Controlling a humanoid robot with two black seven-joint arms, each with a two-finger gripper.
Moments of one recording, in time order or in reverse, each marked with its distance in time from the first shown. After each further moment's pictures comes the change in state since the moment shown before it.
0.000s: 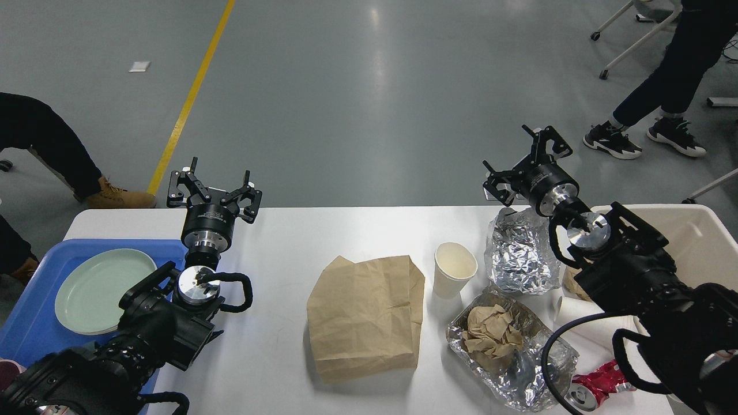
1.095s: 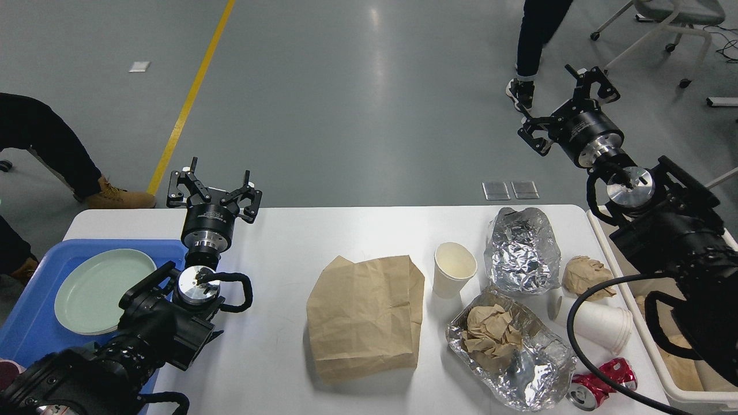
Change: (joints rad) left arm 0.000 0.000 0.000 0.000 0.000 0.000 0.000; right arm 0.112 -0.104 0.001 0.000 0.001 0.030 0.006
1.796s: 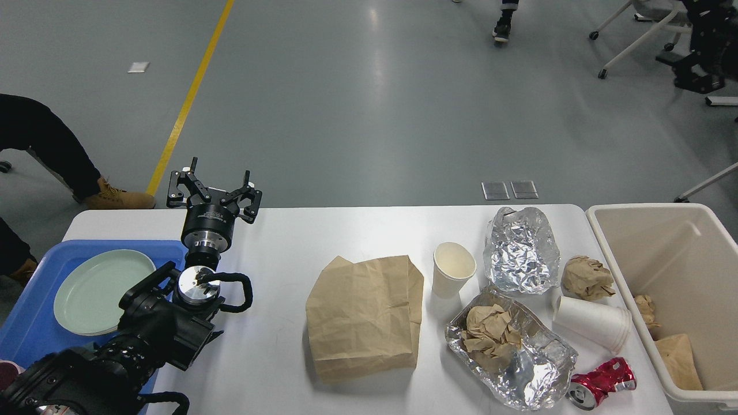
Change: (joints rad) left arm 0.000 0.000 0.000 0.000 0.000 0.000 0.000; right arm 0.454 -0.460 -1.238 0.189 -0.013 0.002 -0.009
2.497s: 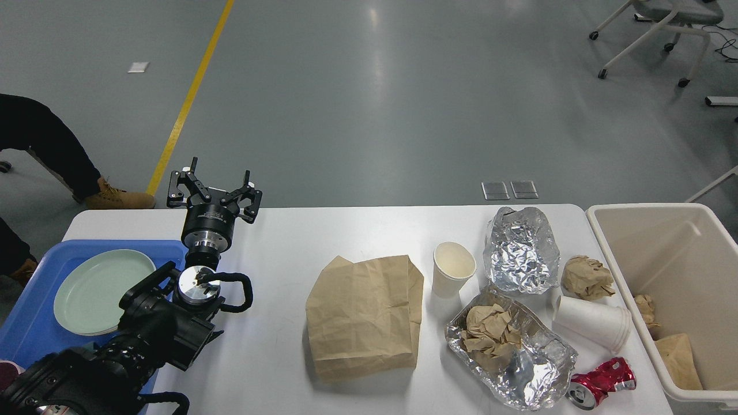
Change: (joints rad) left arm 0.000 0.000 0.000 0.000 0.000 0.000 0.000; right arm 0.661 0.040 -0.944 0.443 0.003 0.073 0.000
